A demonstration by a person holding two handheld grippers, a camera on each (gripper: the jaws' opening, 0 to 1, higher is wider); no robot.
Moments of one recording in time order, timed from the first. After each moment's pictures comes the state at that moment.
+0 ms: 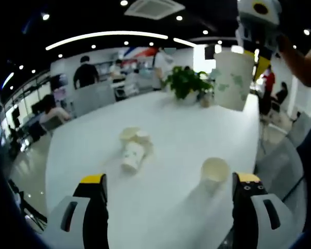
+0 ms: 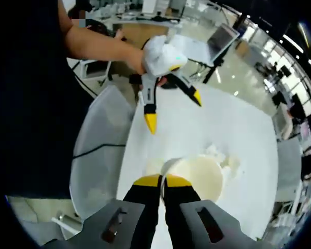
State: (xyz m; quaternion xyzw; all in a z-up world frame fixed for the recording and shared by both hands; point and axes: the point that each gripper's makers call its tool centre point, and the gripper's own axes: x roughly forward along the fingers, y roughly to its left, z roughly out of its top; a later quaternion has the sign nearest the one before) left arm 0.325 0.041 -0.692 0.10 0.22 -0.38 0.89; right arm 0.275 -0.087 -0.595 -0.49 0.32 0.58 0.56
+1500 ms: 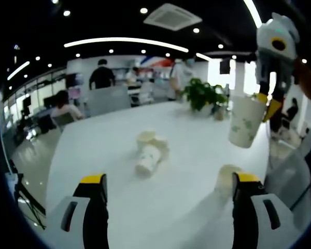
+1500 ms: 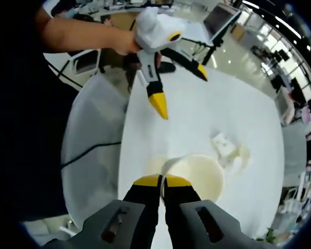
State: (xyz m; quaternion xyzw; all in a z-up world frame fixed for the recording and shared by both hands) left arm 0.348 0.069 -0.692 0.05 0.18 -0.33 0.92; right arm 0.273 -0.071 -0.646 -0.46 0.36 0.56 0.59
